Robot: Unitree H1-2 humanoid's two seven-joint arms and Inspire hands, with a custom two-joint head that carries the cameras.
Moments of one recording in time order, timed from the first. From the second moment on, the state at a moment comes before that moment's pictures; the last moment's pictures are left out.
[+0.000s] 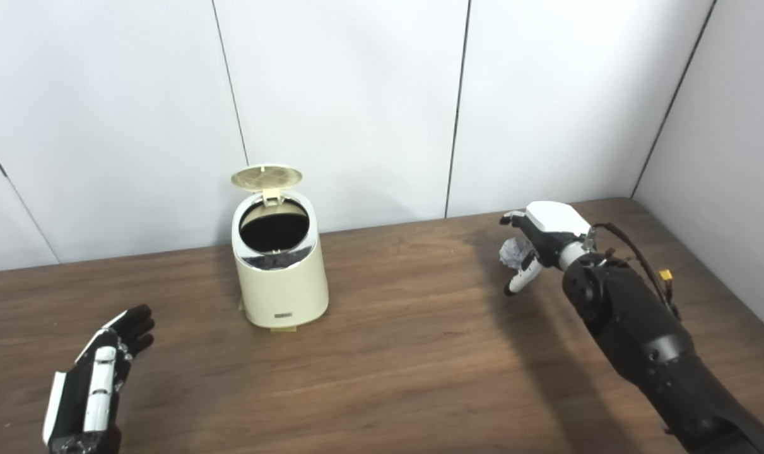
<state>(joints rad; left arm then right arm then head) -0.01 0.06 0.08 -0.08 -0.04 -0.15 -0.01 -0.56 -0.63 0.26 0.39 -0.77 0.23 0.21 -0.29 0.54</state>
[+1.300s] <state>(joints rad) -0.01 0.06 0.09 -0.11 -0.05 -0.15 -0.01 -0.72 -0.63 0.40 0.54 -0.86 0.33 0.40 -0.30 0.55</state>
